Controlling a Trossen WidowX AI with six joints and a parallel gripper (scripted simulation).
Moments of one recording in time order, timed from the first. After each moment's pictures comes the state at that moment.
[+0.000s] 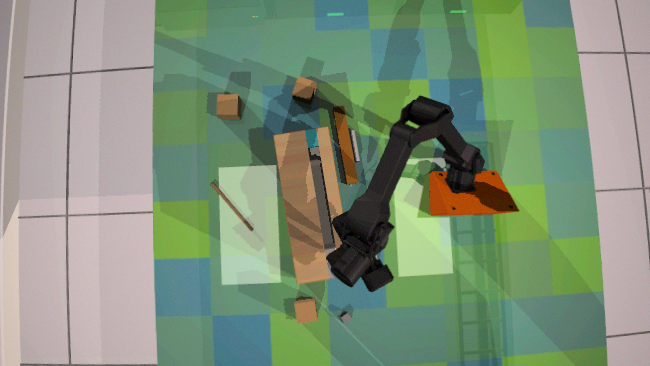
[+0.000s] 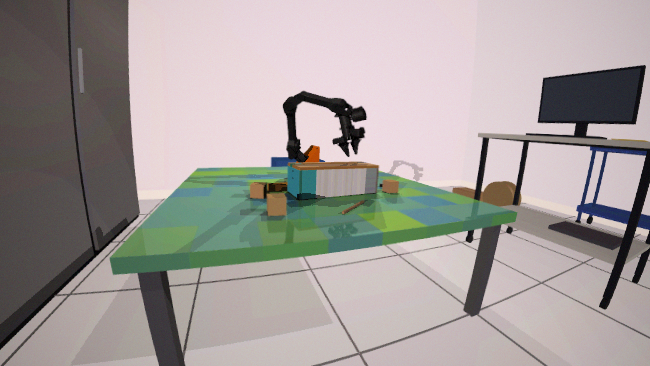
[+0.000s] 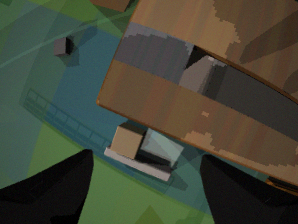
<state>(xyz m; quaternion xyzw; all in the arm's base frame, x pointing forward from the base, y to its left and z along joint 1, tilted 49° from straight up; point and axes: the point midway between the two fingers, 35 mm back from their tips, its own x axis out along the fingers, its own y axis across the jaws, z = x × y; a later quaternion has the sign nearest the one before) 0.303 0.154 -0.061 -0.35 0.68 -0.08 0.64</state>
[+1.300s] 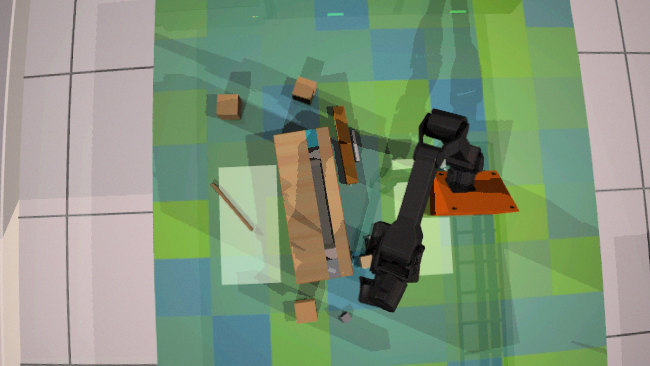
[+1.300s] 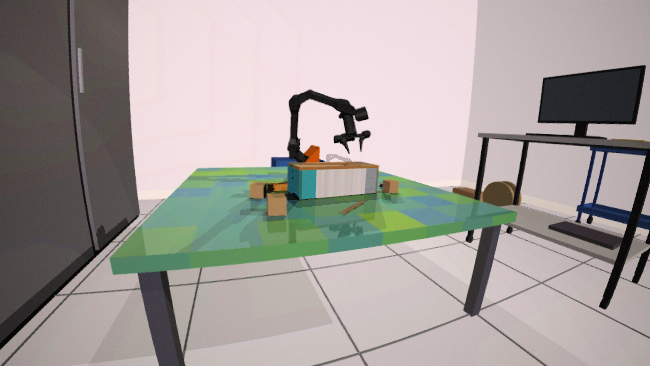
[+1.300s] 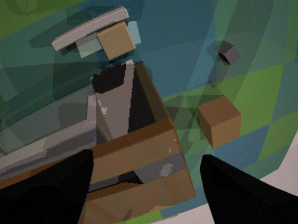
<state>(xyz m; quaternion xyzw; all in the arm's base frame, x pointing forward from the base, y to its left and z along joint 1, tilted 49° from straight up) 0.279 0.184 -0.073 -0.79 0.31 0.50 -0.16</state>
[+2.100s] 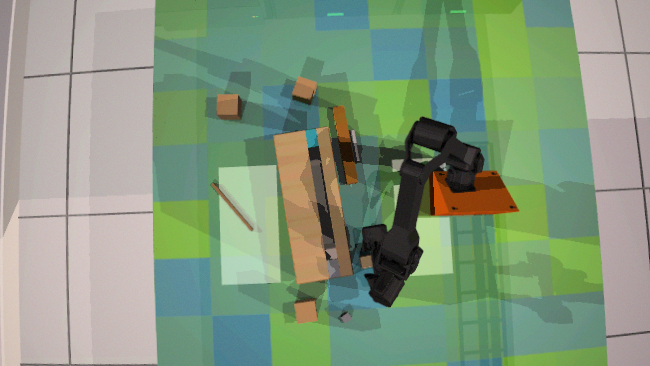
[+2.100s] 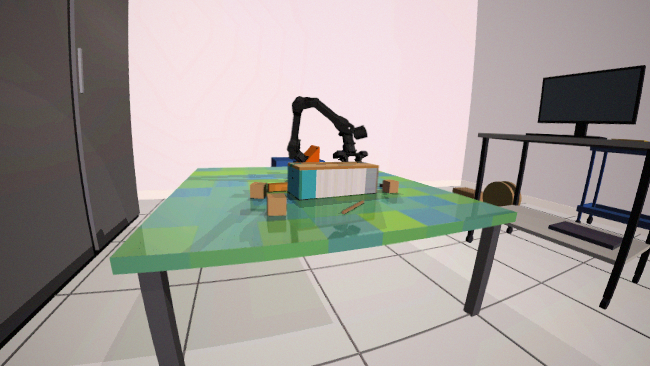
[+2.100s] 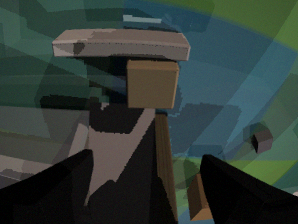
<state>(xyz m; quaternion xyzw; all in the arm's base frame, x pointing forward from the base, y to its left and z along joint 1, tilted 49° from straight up) 0.264 0.118 -0.136 -0.74 0.21 0.54 -0.34</state>
